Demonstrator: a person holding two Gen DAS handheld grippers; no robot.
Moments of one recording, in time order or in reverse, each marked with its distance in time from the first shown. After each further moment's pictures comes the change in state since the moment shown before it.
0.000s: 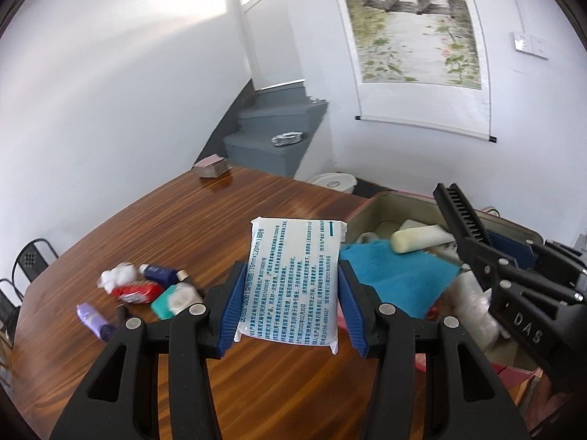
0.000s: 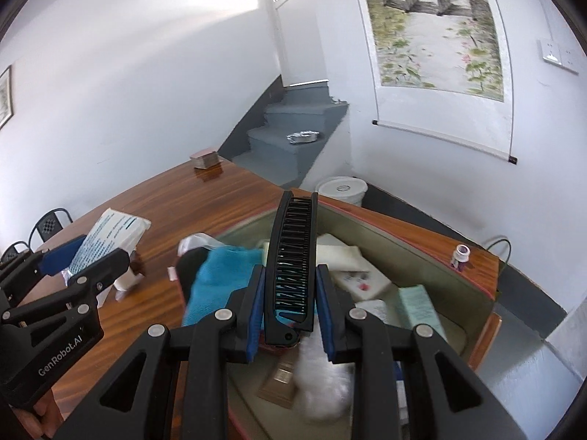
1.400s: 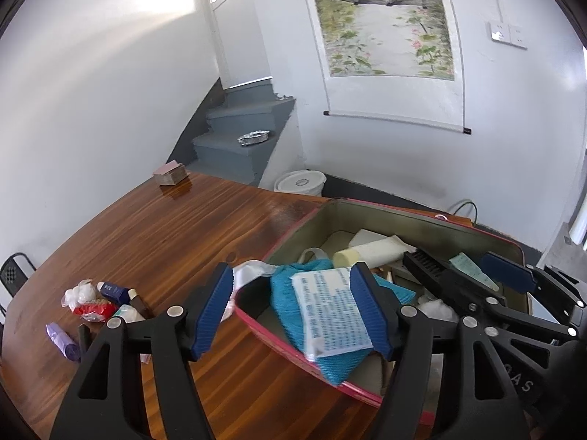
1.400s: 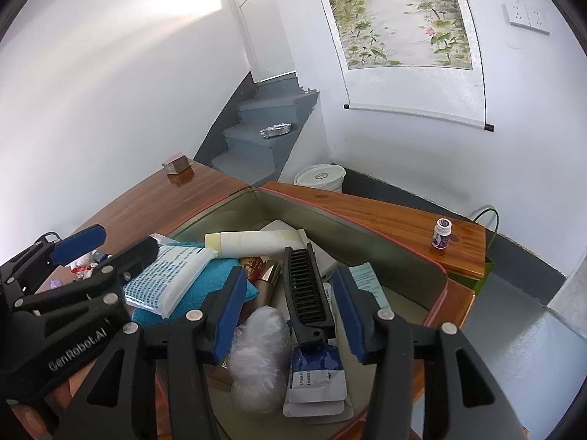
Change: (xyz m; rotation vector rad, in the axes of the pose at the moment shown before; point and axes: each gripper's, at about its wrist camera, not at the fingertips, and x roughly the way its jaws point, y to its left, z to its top) left arm 0.022 -0.044 0.018 0.032 0.017 -0.085; right arm -0.002 -0.042 -0.007 0.113 0.022 -0.043
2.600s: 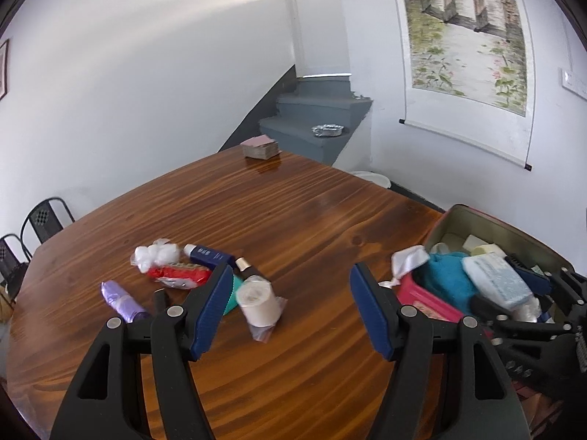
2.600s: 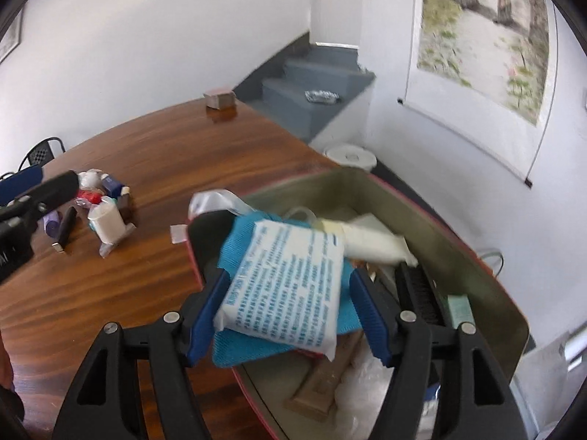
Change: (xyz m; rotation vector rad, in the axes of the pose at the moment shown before) left arm -0.016 0.131 -0.028 -0.196 0.032 0.165; right arm 0.051 0.092 0.000 -0.291 0.190 -0.034
